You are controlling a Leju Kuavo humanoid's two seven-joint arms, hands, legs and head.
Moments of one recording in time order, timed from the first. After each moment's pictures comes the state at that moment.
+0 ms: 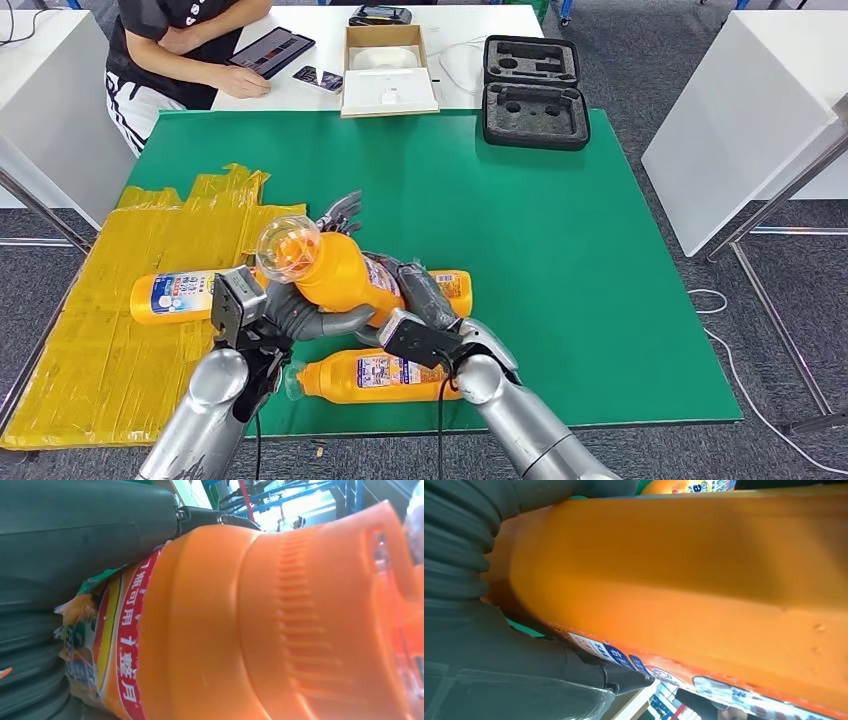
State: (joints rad) left arm -0.32 -0.10 -0.43 -1.40 0.01 -0.17 -0.29; right arm -0.33 0.12 0.52 -1.14 0.43 -0.01 -0.41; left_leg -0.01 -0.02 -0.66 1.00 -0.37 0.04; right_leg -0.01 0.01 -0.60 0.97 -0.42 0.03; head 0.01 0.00
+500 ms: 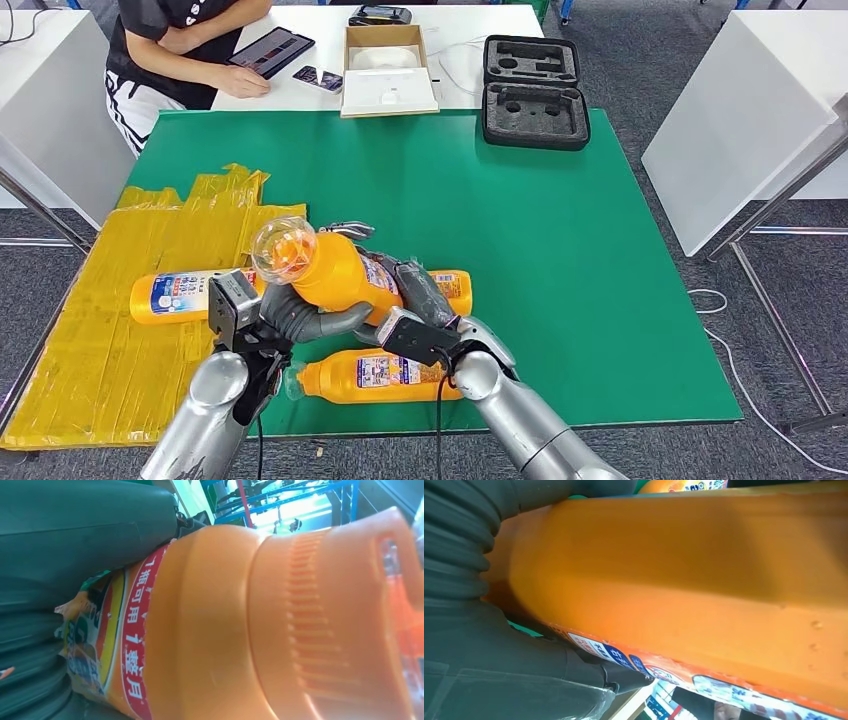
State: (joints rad) left arm -0.32 -0.10 -0.43 -1.39 0.03 -0.17 -0.32; right arm -0.35 0.12 0.53 -1.12 0.41 -0.02 -0.43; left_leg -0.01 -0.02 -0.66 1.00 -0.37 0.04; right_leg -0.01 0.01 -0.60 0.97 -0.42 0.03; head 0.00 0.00
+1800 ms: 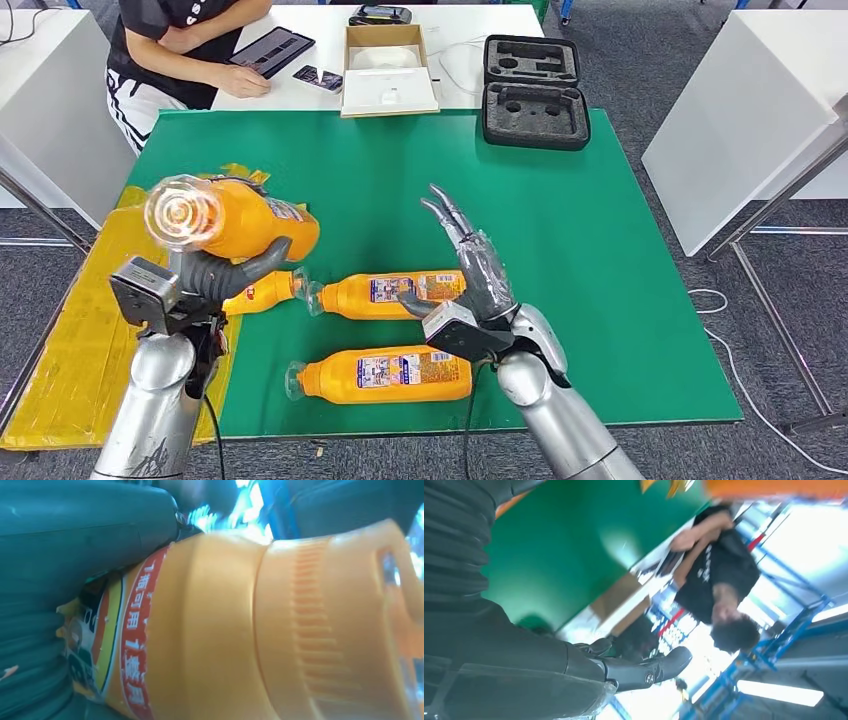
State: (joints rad) left arm -0.34 -0.07 -0.22 -1.50 -0.27 0.10 -0.42; right arm -0.24 0.02 0.41 -1.45 0.55 -0.22 -0.35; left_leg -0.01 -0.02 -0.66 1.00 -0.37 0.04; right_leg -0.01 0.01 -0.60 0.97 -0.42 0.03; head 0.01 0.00
